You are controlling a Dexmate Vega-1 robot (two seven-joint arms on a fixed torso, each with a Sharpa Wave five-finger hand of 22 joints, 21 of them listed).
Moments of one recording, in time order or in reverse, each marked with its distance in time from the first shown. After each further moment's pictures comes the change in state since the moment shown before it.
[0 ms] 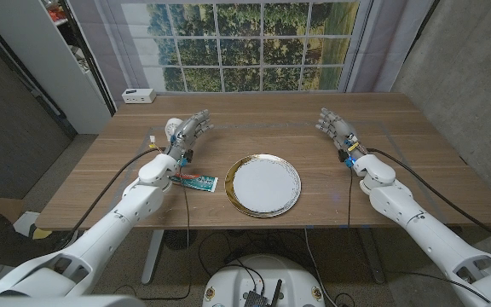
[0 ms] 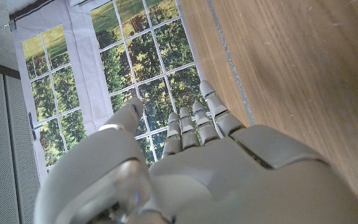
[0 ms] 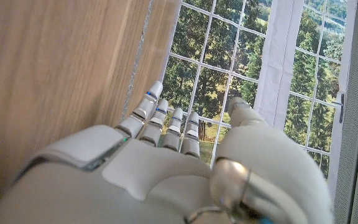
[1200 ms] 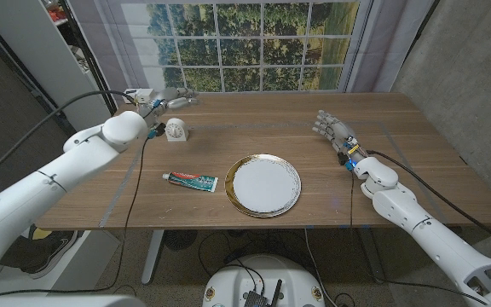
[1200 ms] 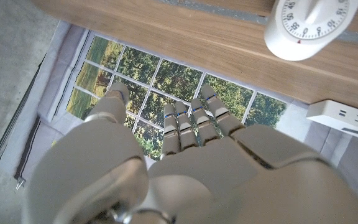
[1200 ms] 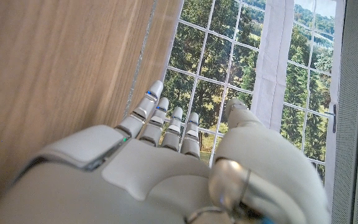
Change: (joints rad) left arm -0.072 0.470 0.010 -0.502 0.457 0.500 0.045; left_hand 0.107 -0.110 -0.117 -0.083 0.004 0.116 -0.069 0.035 0.034 0.054 -0.061 0.046 0.089 0.007 -0.029 0.034 0.042 -0.069 0.025 -0.099 0.005; right arm -0.044 -0.037 -0.007 -0.096 0.006 -0.041 0.001; right_hand -0.005 0.006 -0.012 -0.011 0.004 -0.004 0.004 0.000 -0.021 0.030 0.028 0.015 -0.026 0.030 0.000 0.017 -0.035 0.014 -0.003 -0.026 0.000
